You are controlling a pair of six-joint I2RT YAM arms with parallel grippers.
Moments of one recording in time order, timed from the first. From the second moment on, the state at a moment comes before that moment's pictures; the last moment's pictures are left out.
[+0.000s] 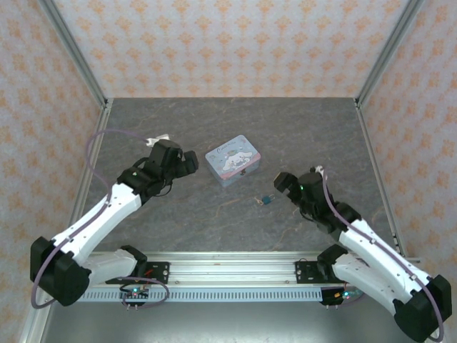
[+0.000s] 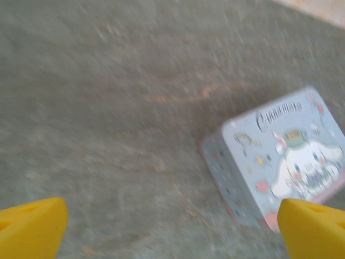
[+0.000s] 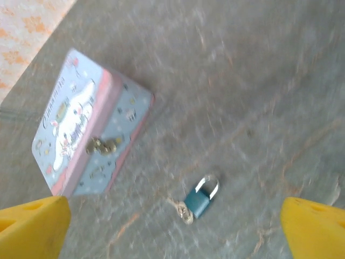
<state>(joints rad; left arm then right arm) -0.46 1.12 0.94 -0.59 -0.33 -0.67 0.55 0.80 0.60 -0.50 0.21 0.98</state>
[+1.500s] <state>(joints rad) -0.06 1.50 0.40 0.64 -0.36 -0.09 0.02 1.54 0.41 0.72 0.23 0.17</state>
